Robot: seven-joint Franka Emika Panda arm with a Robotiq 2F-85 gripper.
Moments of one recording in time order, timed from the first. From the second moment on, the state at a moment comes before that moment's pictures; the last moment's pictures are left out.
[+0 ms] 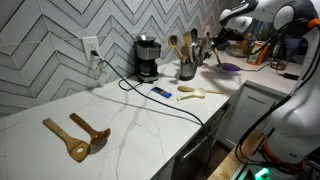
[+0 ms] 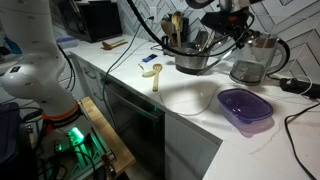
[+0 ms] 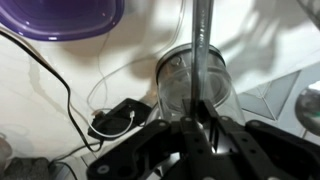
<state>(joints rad) -0.46 0.24 -0.18 -1.66 0.35 2.43 -0.36</state>
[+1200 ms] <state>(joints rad) -0.16 -0.26 -0.14 -2.01 1.30 2.79 -1.13</state>
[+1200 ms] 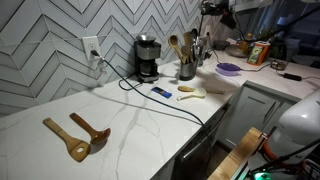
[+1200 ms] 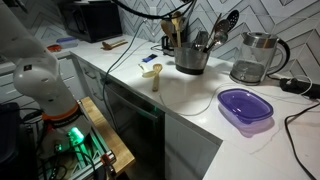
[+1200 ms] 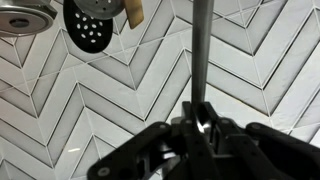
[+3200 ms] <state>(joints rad) -0.14 0.04 -0.09 -1.91 1.66 3.06 -1.61</state>
